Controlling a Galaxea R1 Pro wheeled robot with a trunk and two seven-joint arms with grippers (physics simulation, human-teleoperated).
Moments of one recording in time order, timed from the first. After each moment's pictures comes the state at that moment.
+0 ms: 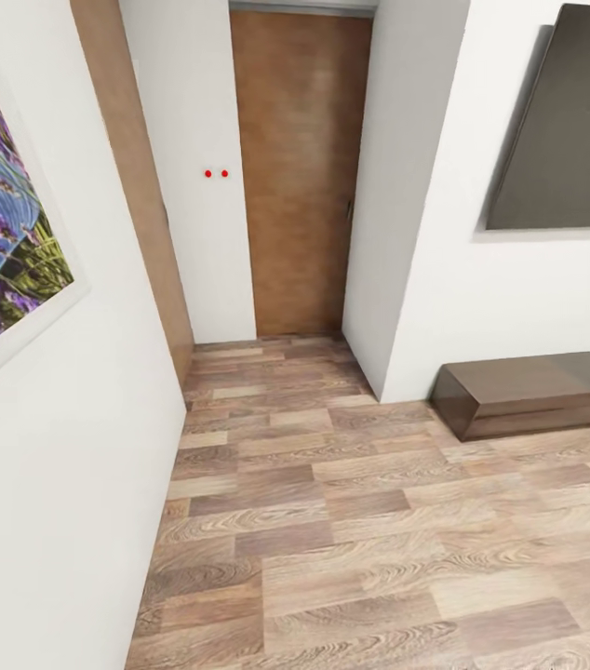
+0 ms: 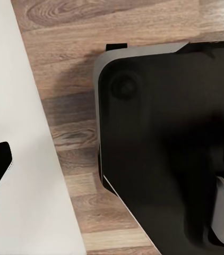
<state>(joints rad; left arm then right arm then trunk) -0.11 0.02 -0.09 -0.12 0.05 -0.06 0.04 -0.24 -0.02 0.38 0.03 -0.23 0.10 0.01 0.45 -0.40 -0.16</state>
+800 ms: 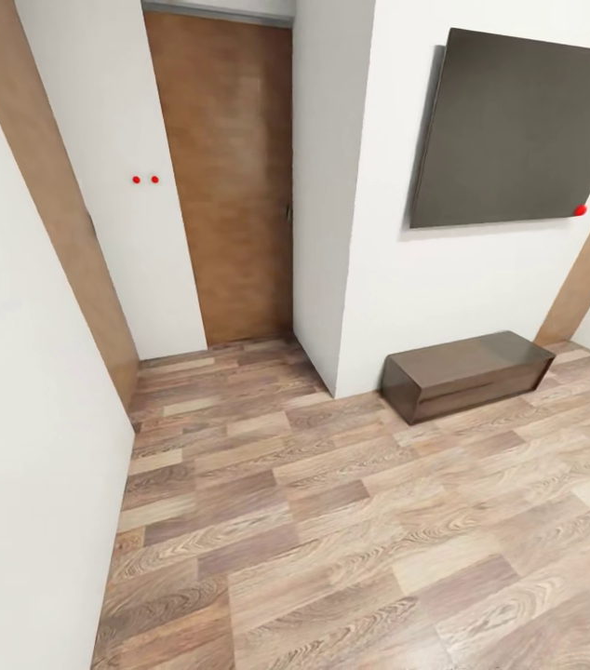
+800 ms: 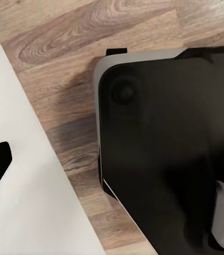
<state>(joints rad) -0.11 0.02 -0.09 -0.12 0.05 -0.06 0.04 -0.24 -0.02 0.38 0.03 -0.23 0.10 0.02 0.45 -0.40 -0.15</state>
